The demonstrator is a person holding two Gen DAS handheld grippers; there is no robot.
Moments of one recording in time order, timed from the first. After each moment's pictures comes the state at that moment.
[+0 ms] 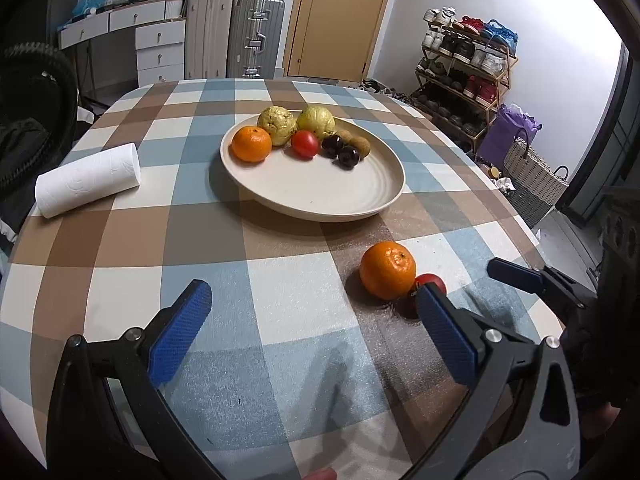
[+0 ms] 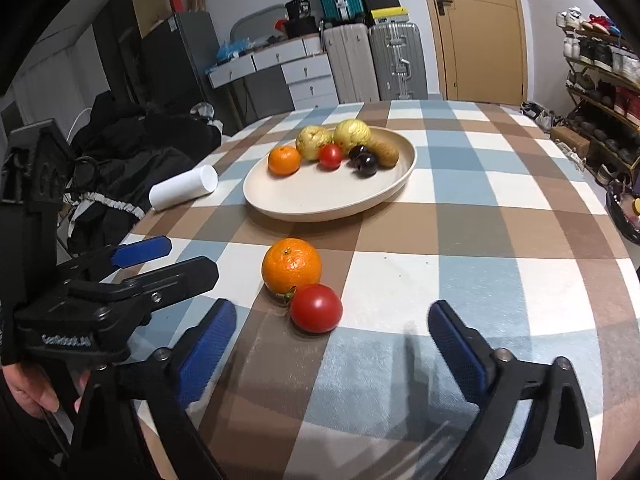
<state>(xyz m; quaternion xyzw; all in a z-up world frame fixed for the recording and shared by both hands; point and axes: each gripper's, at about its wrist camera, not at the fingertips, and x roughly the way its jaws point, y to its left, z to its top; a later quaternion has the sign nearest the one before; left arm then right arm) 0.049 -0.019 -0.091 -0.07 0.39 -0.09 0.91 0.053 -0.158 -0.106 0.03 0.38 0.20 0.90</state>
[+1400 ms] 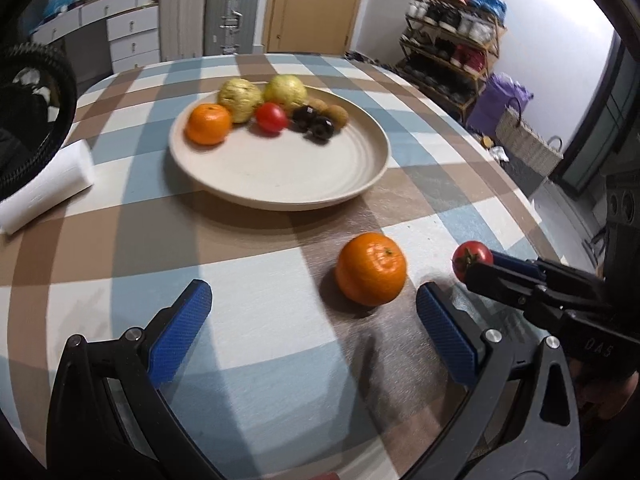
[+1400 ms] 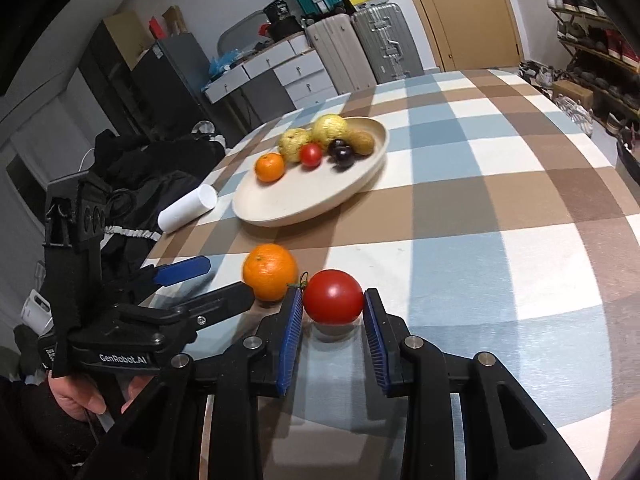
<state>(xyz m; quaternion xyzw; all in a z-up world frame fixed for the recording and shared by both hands) 0.087 -0.053 -0.114 -0.03 0.43 -0.12 0.89 0.064 -0.203 -0.111 0.12 0.41 0.22 0.88</state>
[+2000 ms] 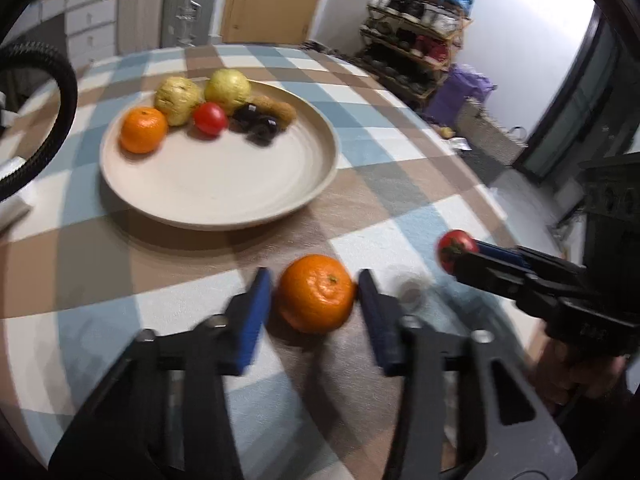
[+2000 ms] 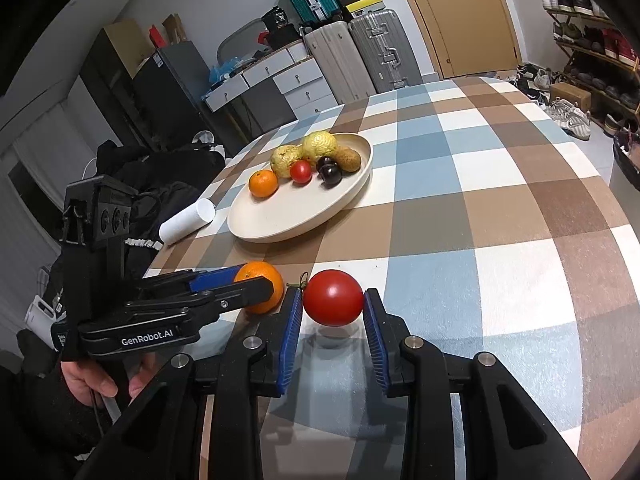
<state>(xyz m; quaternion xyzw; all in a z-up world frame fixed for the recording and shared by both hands) 0.108 -0.066 -0.116 -0.06 0.44 -0.21 0.87 0.068 -0.221 -0.103 0.13 0.39 0.23 0.88</state>
